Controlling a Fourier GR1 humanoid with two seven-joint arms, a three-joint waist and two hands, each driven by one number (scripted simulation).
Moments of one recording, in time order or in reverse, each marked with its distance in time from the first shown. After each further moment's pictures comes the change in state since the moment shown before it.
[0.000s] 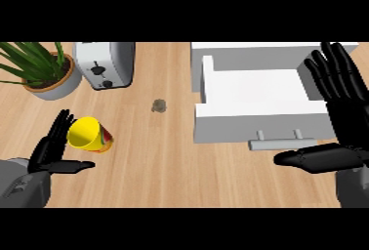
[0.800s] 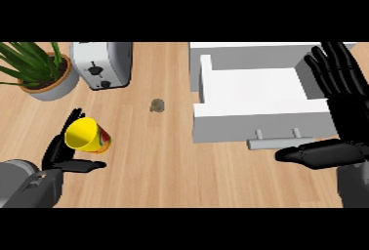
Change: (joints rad) left arm -0.039 -0.045 -0.010 0.054 -0.031 0.016 -0.068; right arm -0.026 -0.012 -0.008 0.017 -0.009 0.008 0.014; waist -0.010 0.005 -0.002
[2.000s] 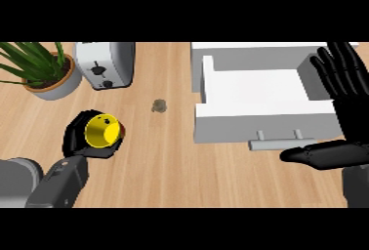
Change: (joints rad) left arm -0.036 -0.132 0.082 -0.128 0.080 0.112 -0.139; right arm 0.011 -0.013 -0.018 -0.007 -0.008 0.007 0.008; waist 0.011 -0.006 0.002
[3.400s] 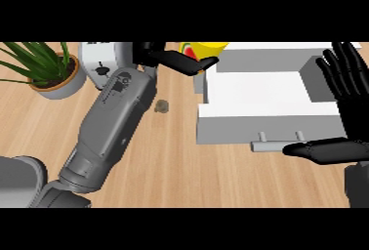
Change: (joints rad) left arm -0.510 -0.211 -0.305 -0.468 0.090 0.352 0.639; right arm 0.015 -0.008 -0.028 0.040 0.030 -0.008 -0.040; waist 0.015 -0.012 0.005
